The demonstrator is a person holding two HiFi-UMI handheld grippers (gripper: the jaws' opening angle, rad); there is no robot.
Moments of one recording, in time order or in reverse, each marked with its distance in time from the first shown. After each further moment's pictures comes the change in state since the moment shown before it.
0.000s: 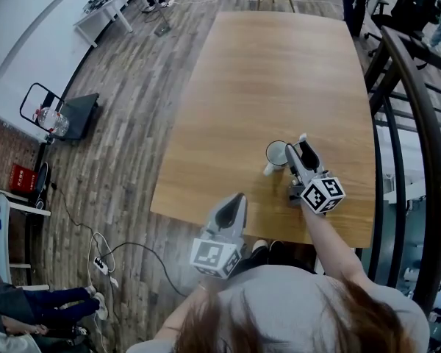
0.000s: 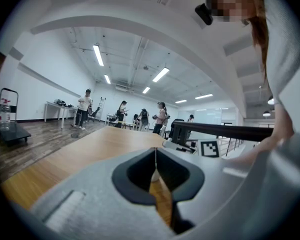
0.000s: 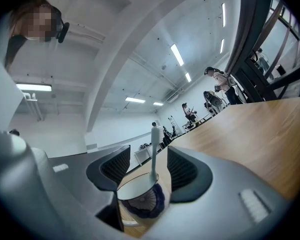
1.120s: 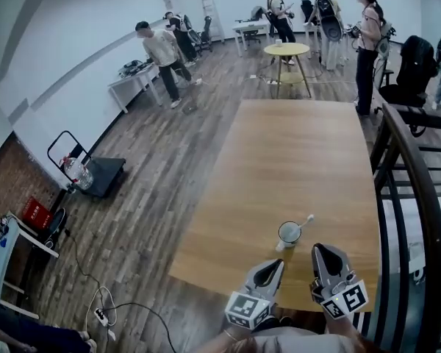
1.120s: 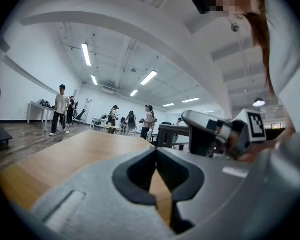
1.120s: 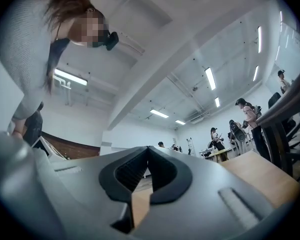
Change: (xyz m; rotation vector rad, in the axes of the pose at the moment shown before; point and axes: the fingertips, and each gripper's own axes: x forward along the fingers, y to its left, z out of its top) left arm 0.051 -0.064 0.006 0.024 -0.030 -0.151; right arm -0.093 0.117 0.105 -0.333 -0.132 0.215
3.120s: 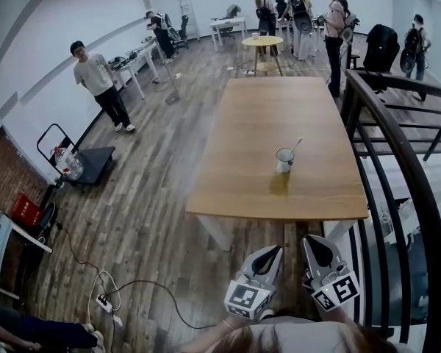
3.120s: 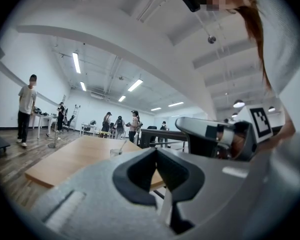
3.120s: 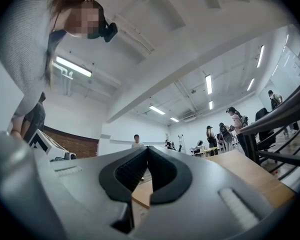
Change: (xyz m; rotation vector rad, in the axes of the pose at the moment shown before) left arm -0.220 -0.118 -0.009 0.085 -0.054 -0.118; right arm -0.133 0.228 0.023 -0.078 0.062 -0.102
